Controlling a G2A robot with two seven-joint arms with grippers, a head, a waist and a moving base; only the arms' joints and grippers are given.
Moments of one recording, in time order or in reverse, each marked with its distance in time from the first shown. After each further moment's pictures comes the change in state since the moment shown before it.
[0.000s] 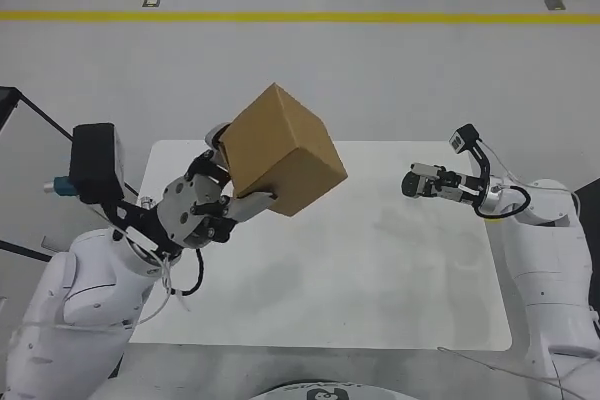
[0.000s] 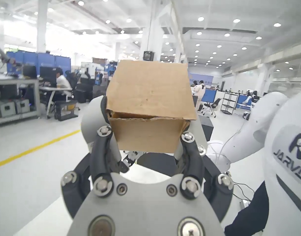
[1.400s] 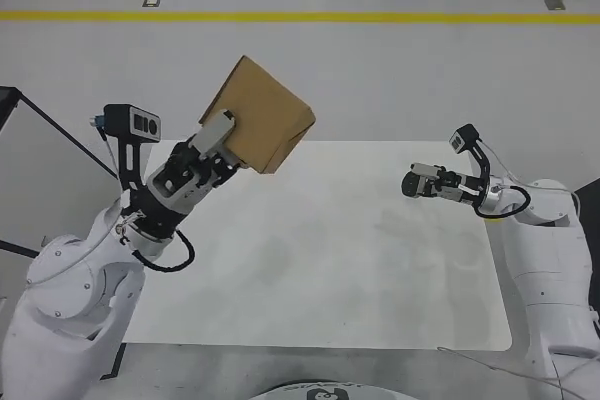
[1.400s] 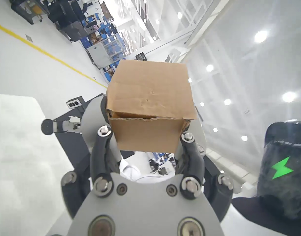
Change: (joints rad) left arm -0.016 -0.029 -0.038 0.000 -0.960 0.483 -0.158; right arm 0.000 0.000 0.000 0.000 0.000 0.000 0.000
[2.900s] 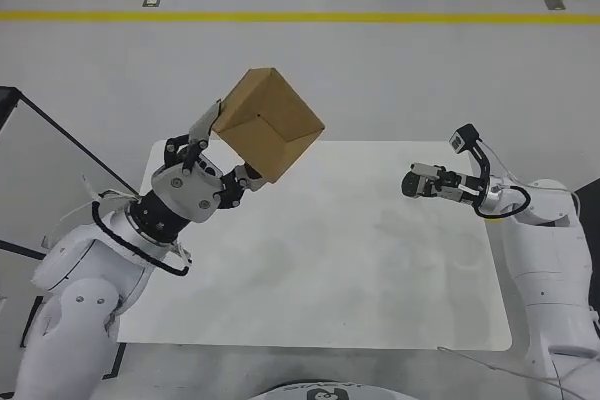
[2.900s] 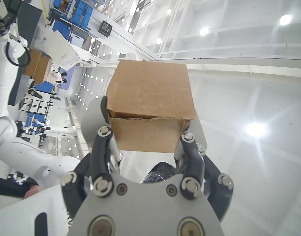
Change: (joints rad) left arm 0.027 -0.042 0.001 0.002 -0.881 0.325 0.175; right arm 0.000 0.000 0.000 0.000 0.000 0.000 0.000
